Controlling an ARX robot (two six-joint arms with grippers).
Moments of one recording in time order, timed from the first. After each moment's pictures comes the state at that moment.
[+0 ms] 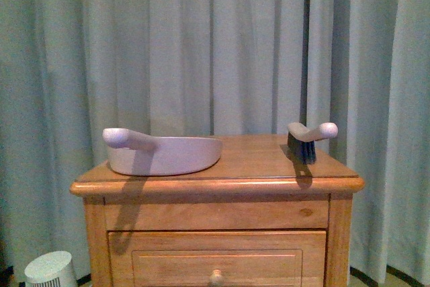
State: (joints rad) left arm 0.00 0.00 0.01 0.00 0.00 0.00; right arm 0.00 0.19 0.02 0.20 0.00 0.00
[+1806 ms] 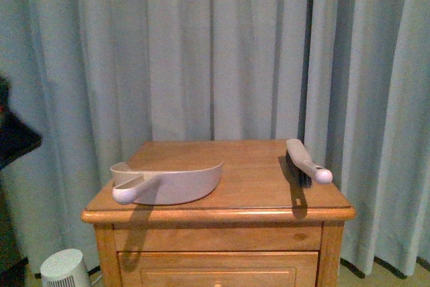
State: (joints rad) left arm -0.16 1.24 0.91 -0.05 0.01 0.00; right arm 0.00 0.19 0.02 0.19 0.00 0.00
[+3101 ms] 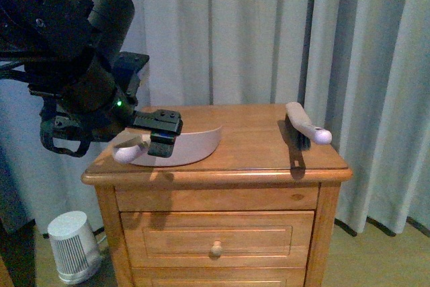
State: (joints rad) left arm -0.29 1.99 1.52 -0.27 -0.19 0.01; right arm 0.00 0.19 0.02 0.19 0.00 0.00
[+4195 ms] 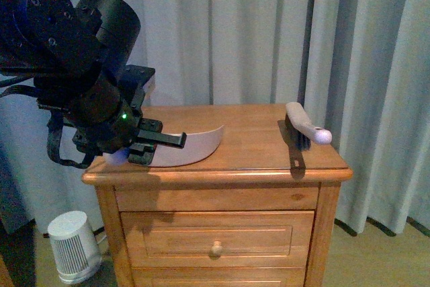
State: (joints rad) left arm -0.29 2.02 1.52 -0.28 -0.17 0.03; right arm 0.00 0.19 0.02 0.19 0.00 0.00
